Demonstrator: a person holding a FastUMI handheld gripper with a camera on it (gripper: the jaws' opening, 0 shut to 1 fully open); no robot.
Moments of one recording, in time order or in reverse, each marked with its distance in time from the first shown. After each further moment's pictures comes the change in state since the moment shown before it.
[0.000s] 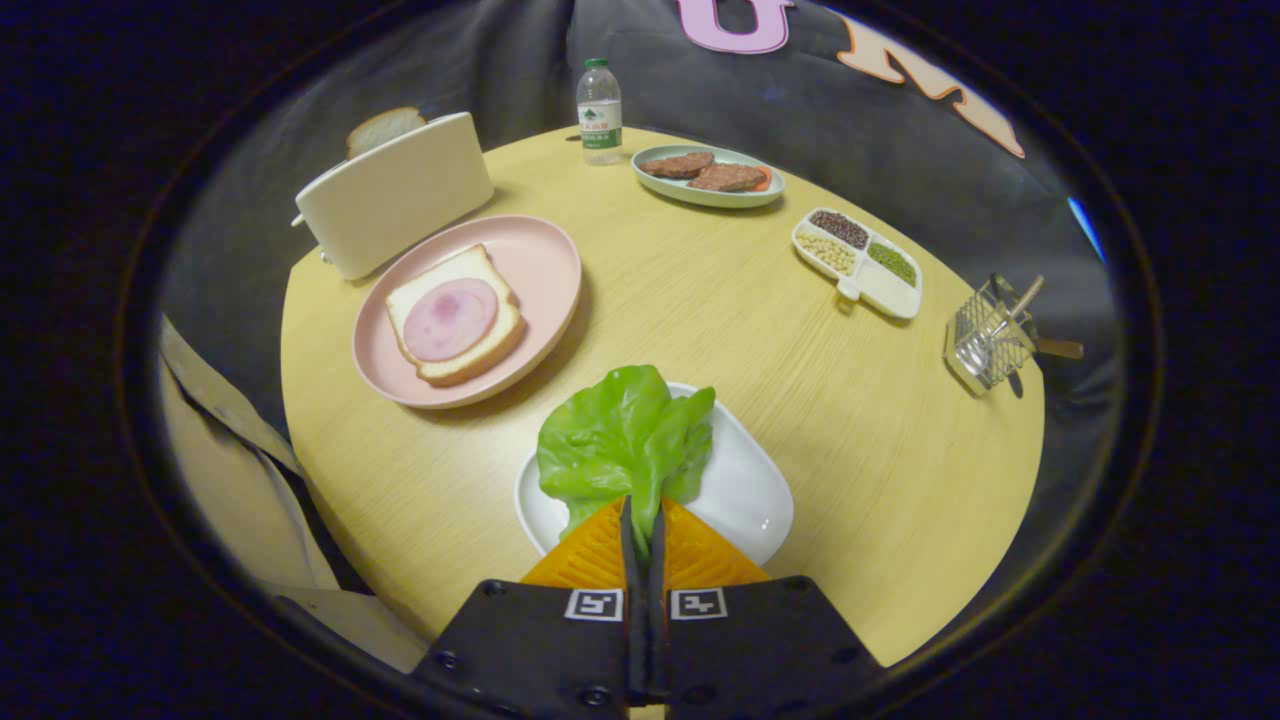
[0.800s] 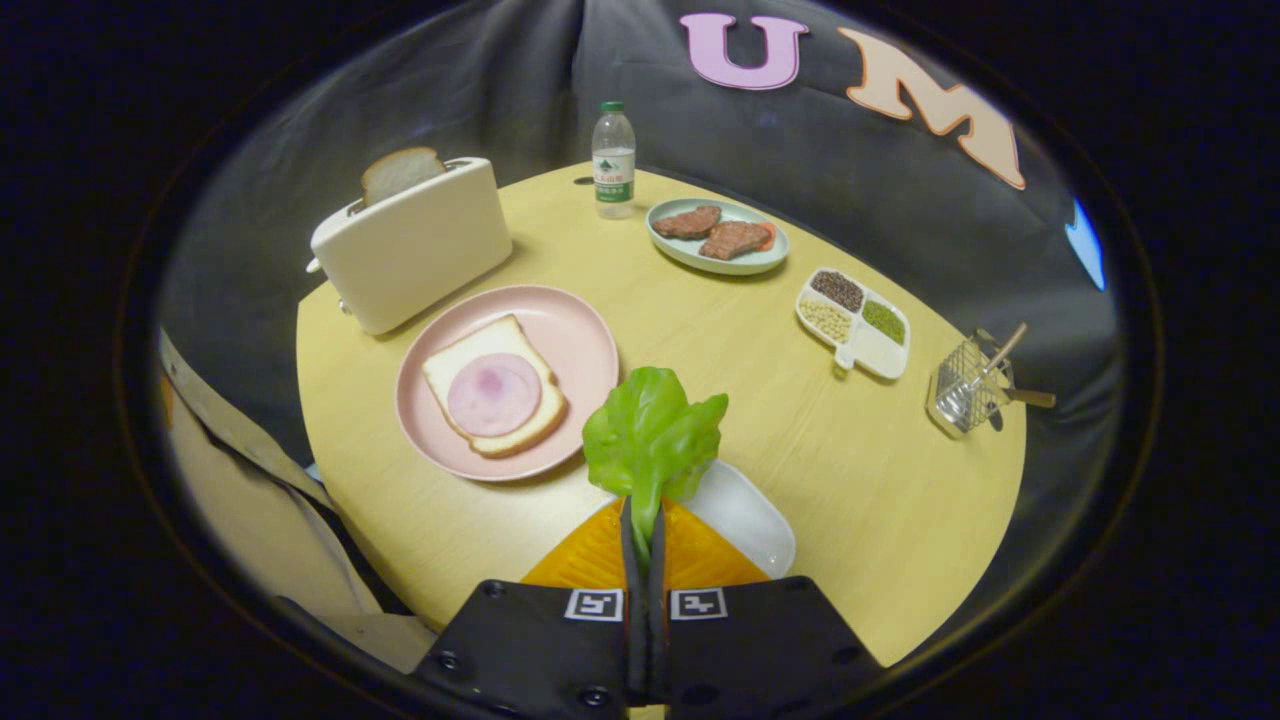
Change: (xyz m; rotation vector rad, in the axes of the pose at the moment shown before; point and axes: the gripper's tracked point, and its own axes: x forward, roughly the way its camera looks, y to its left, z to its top) arm -0.029 0.035 0.056 -0.005 -0.084 -0.021
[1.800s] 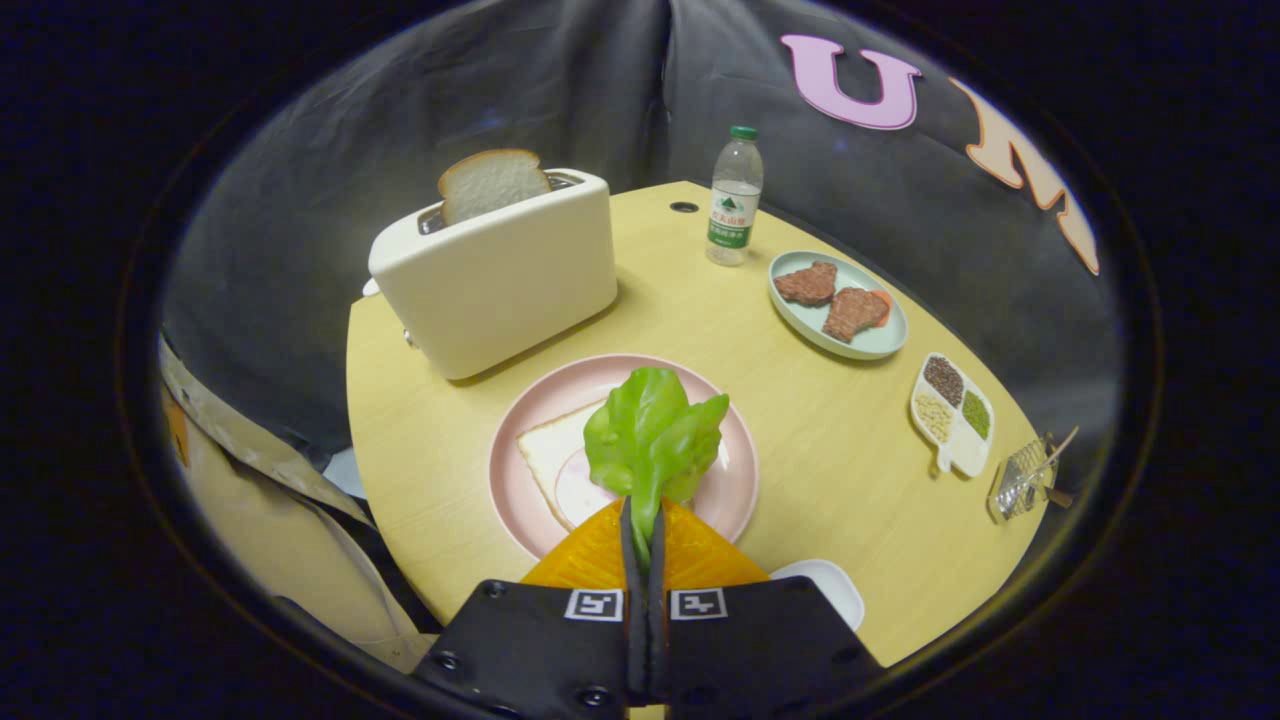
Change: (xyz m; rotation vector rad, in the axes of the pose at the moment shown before) arm 0.034 0.106 0.072 -0.107 -0.032 0.152
